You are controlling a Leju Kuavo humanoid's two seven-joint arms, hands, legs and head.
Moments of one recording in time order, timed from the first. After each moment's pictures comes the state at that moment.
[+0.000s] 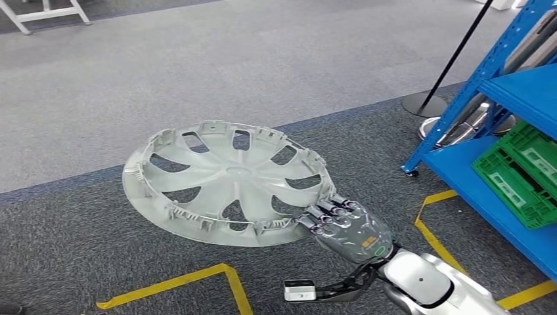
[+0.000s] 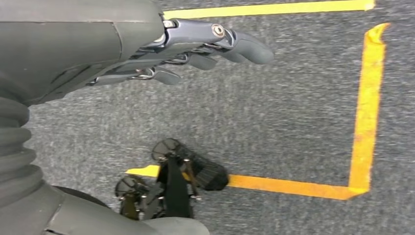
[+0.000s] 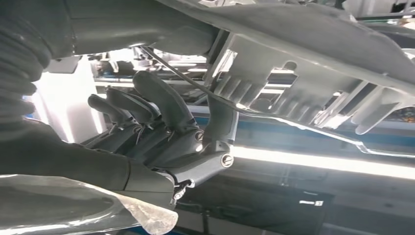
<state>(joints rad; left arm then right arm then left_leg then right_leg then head) -0.06 -0.18 1.23 -0.26 -0.69 0.13 -0.49 -0.22 -0.34 0.66 -1.70 1.45 -0.56 0.00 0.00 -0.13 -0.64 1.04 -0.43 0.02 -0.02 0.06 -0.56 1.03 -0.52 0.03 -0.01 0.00</state>
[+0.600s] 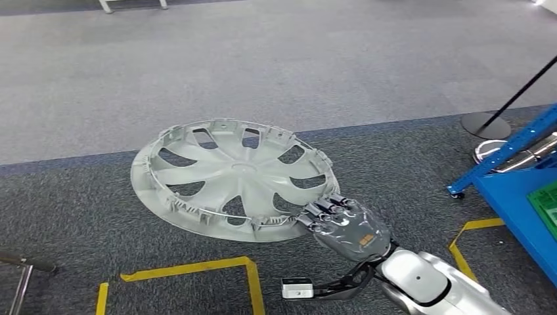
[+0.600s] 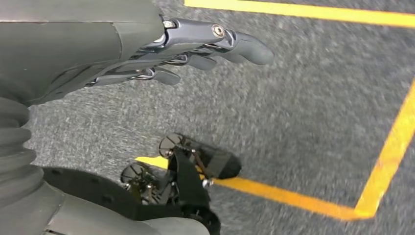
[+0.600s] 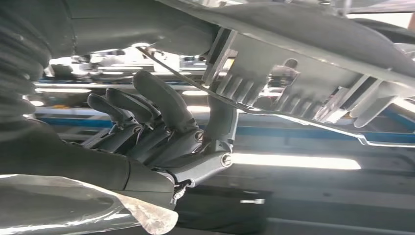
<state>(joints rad) -0.06 -0.20 1.24 -0.26 -0.69 0.13 -0.49 -0.22 -0.34 0.67 -1.69 1.46 -0.56 0.02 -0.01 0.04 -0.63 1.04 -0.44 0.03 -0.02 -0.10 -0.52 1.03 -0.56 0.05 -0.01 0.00</state>
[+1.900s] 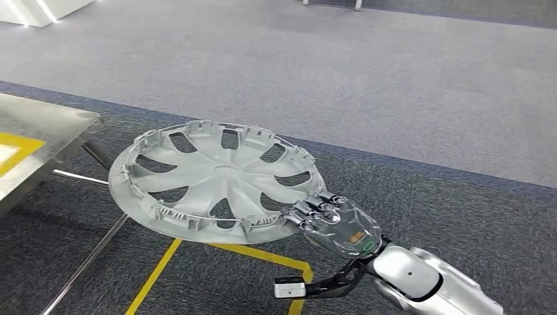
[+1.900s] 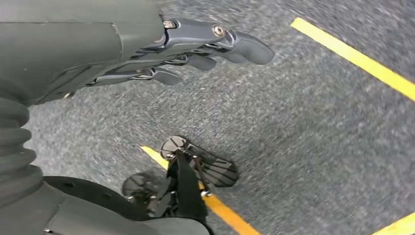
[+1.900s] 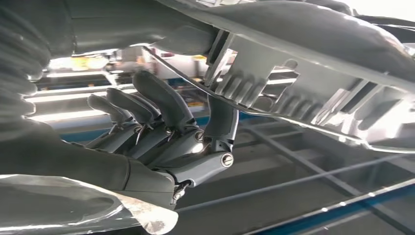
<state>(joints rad) -0.05 -0.22 1.25 -0.28 -0.72 0.14 -0.47 -0.28 -0.31 0.71 -1.67 1.45 -0.56 0.00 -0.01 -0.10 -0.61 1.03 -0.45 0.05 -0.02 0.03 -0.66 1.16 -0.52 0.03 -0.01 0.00</state>
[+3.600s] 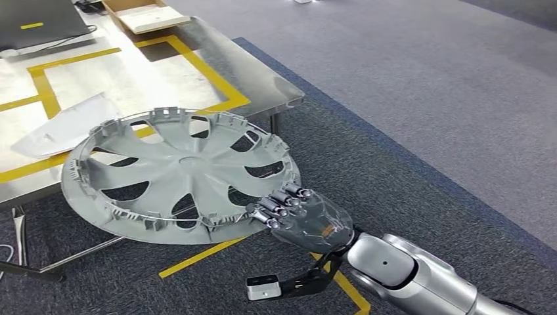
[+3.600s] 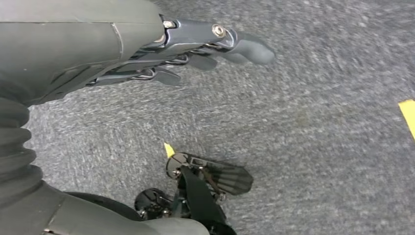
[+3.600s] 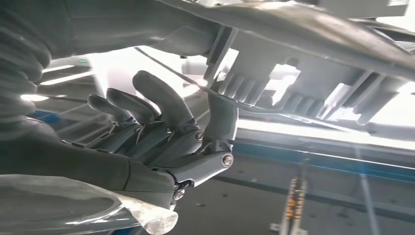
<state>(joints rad) -0.04 -0.21 1.22 -0.32 -0.84 0.14 -0.46 -0.39 -0.25 0.80 -1.66 1.43 -0.54 -0.01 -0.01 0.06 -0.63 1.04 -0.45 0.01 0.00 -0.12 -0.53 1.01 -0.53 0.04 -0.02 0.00</state>
